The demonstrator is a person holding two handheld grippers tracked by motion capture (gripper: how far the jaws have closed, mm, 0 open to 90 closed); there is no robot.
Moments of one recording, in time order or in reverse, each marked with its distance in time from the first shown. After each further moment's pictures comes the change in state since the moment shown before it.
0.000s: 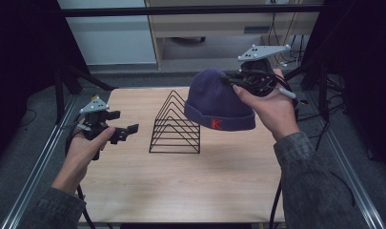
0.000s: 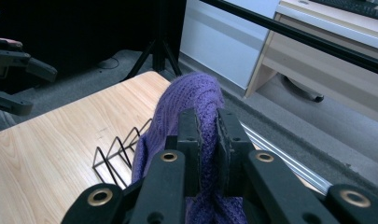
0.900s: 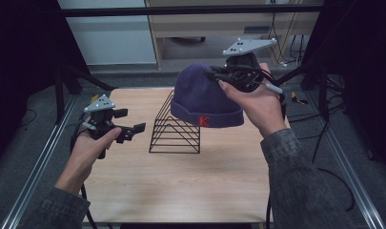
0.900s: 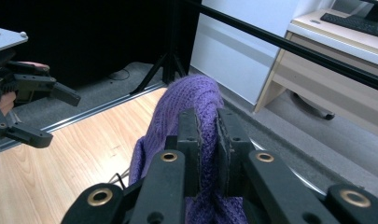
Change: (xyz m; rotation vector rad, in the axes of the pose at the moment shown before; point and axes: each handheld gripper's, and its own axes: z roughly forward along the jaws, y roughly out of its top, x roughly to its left) left arm -0.020 0.013 0.003 -0.033 -0.061 0.029; right arm 0.022 0.022 0.011 -0.052 0.039 -0.023
